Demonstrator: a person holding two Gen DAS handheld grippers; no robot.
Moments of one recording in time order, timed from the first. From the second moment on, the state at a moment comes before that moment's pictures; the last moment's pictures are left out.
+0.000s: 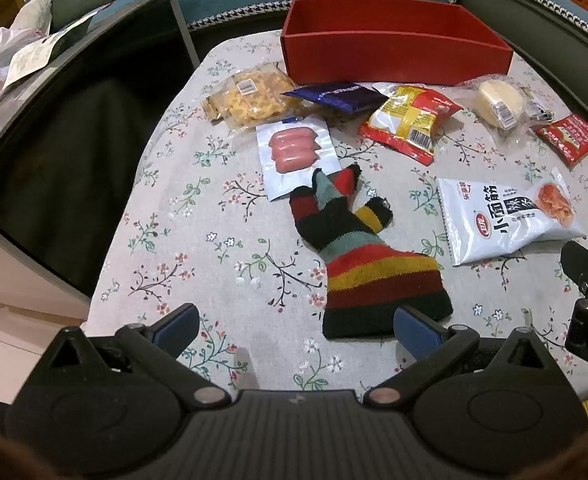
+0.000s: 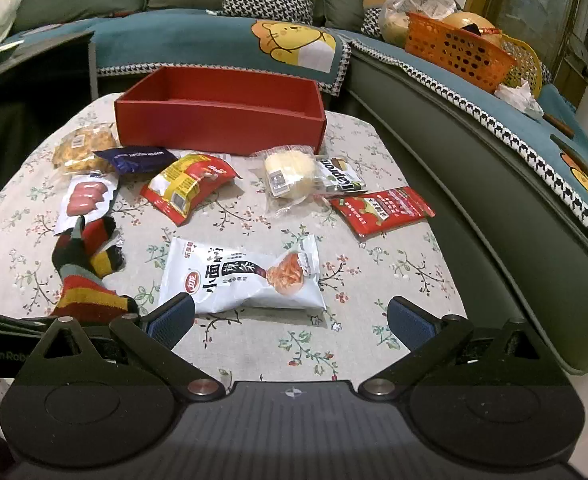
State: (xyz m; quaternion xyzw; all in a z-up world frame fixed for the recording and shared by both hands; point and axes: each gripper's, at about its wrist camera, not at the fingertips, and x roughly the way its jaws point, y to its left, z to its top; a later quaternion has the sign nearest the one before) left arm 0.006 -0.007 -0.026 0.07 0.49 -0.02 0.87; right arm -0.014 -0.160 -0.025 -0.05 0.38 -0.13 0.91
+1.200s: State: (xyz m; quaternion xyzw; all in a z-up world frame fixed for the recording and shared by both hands) left arm 0.038 0.023 -0.021 0.03 0.50 -0.03 0.86; right arm -0.003 -0.204 -0.021 -0.02 0.40 -0.11 0.91
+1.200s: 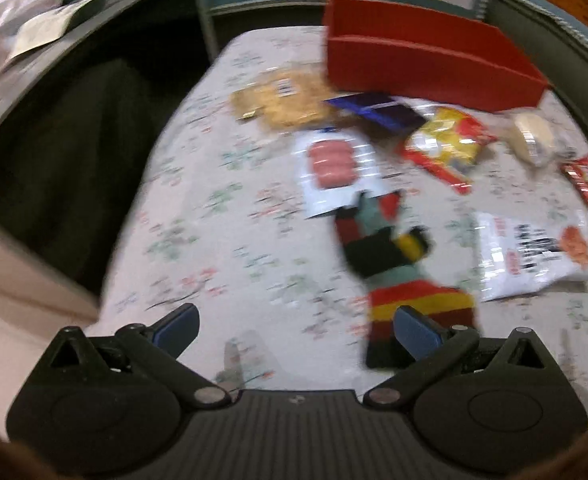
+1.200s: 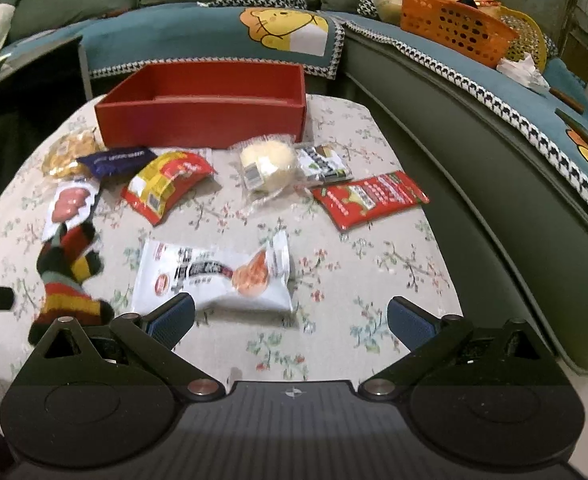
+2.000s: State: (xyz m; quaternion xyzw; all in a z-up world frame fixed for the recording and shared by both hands) left arm 0.124 0.030 -0.025 0.02 0.50 -0.03 0.86; right arm 0.085 -0.188 -0.030 -0.16 0.40 0.10 0.90
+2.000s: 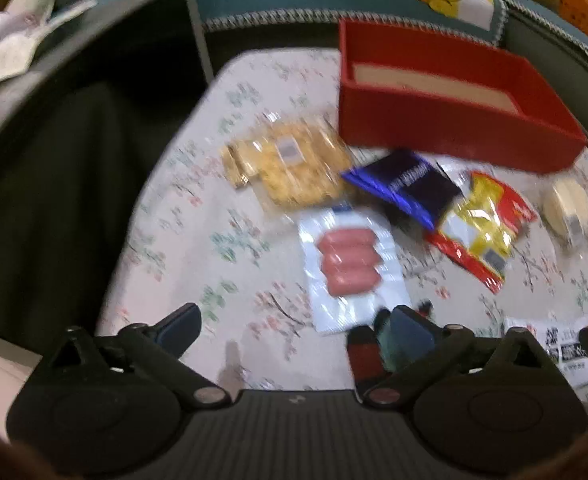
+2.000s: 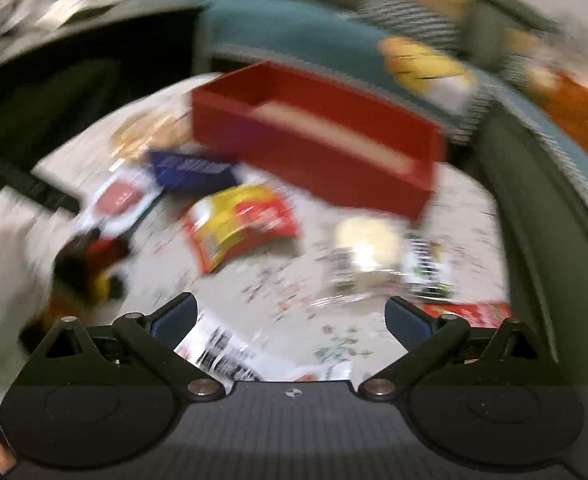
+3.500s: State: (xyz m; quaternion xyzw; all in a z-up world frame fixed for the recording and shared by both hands) left arm 0.158 0.016 -0.048 -0.02 0.54 -0.02 0.84; right arm 0.081 -0.195 -0.046 -0.05 0.47 0.11 0.88
